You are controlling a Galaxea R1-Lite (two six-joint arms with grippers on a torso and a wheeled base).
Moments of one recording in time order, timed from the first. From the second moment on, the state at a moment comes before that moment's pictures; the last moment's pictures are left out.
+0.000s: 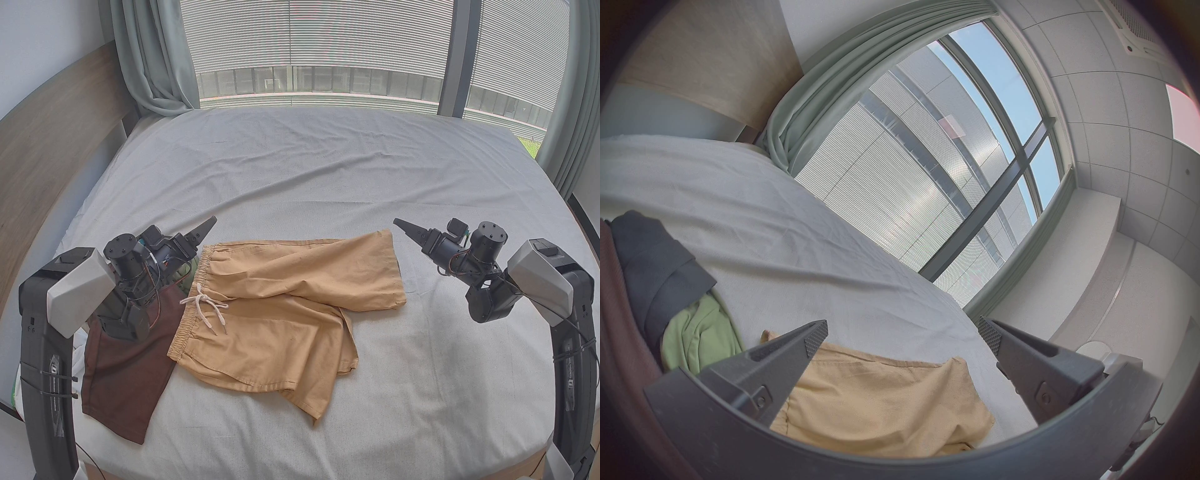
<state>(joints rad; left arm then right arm) -0.05 2.51 -1.23 -1.47 -0.45 -0.68 0.09 2.55 -1.35 -1.33 0.64 0.72</state>
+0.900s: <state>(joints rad) -0.04 2.25 -0.70 -1.55 -0.56 -0.61 0.22 2.37 -0.72 -1.54 0.64 0.50</state>
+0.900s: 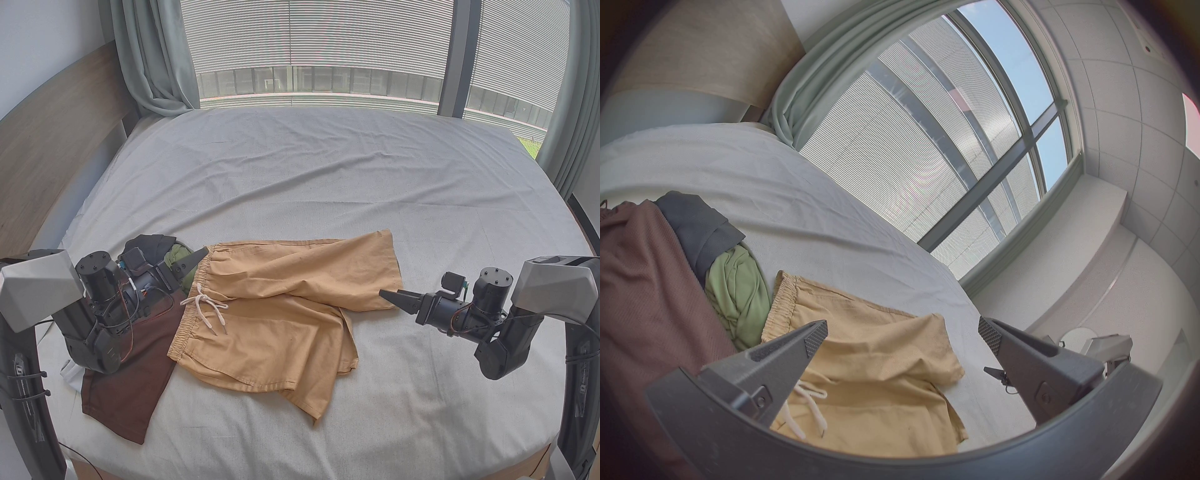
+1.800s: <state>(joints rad) 0.00 2.17 -0.52 -1.55 -0.71 -0.30 0.39 2.42 -0.56 -1.54 0.45 0.36</state>
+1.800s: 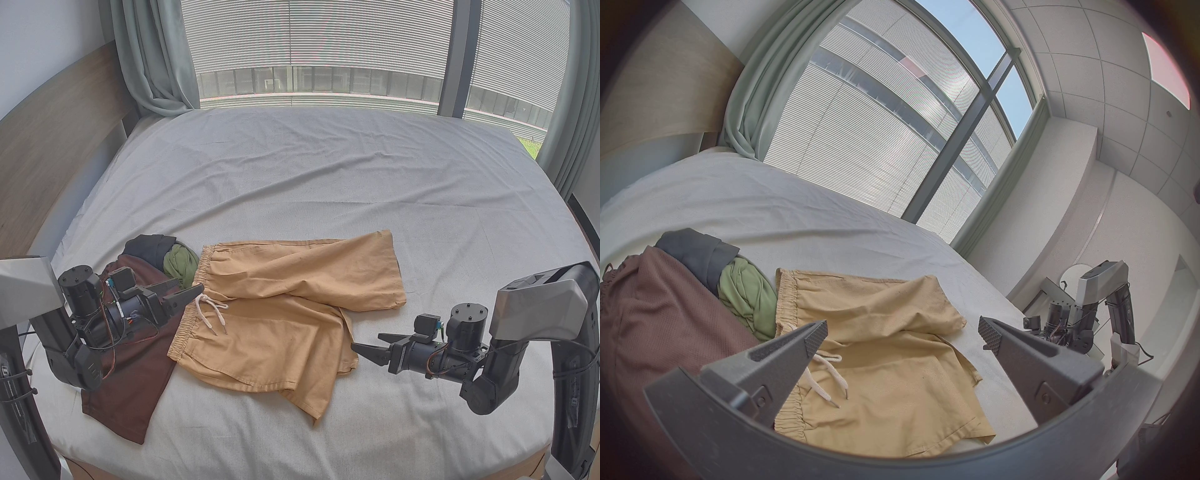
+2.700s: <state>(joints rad) -0.01 2.17 -0.50 -1.55 -0.71 -0.27 0.43 2.57 -0.63 -1.52 0.37 0.35</state>
